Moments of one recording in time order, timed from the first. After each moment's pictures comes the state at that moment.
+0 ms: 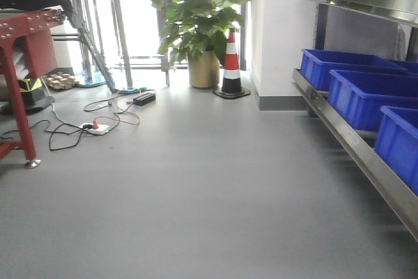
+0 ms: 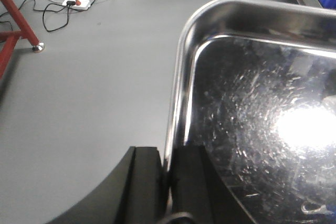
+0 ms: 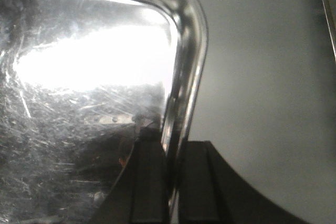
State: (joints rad) left arm -0.98 1.28 -1.36 0.90 1.17 -1.02; right arm 0.94 1.27 -1.34 -0.48 1.21 1.04
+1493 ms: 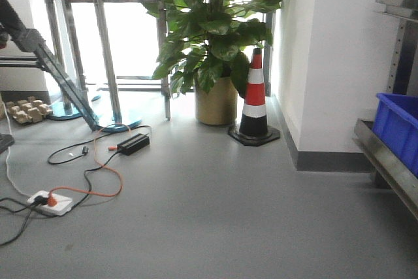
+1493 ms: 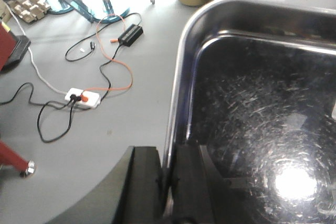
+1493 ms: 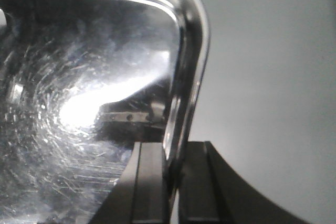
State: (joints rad) left arm -0.97 1.28 -1.36 0.97 1.16 -1.02; right arm 0.94 1.28 -1.34 -0.50 1.12 1.04
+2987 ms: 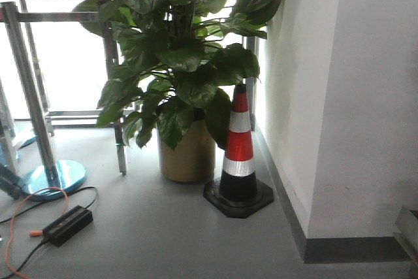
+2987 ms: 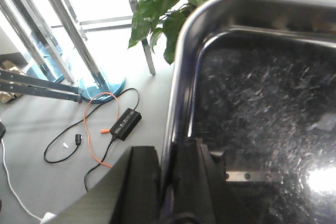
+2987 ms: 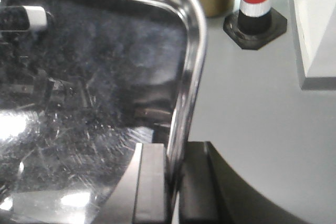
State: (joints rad) left arm -0.96 1.27 -1.36 1.03 1.20 -1.03; right arm 0.93 1.28 -1.33 -0.51 0.96 1.04
